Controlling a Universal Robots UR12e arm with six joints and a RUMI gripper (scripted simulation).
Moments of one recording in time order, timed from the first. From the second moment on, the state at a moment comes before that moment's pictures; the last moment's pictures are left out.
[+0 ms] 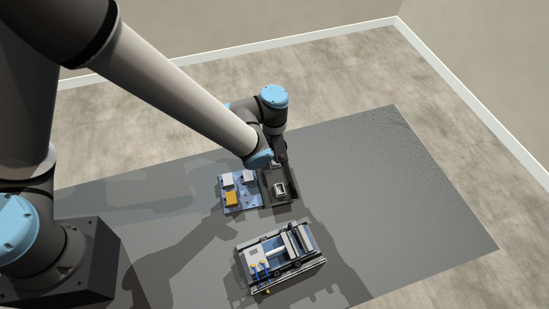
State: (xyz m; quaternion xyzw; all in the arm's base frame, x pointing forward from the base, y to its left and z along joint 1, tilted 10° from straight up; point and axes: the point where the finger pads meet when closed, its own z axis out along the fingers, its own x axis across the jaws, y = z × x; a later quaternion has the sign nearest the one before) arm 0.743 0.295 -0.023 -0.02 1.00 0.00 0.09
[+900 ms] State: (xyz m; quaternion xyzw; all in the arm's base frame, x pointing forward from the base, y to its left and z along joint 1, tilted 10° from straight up) arm 0.752 0.296 -0.066 -0.02 1.00 0.00 0.09
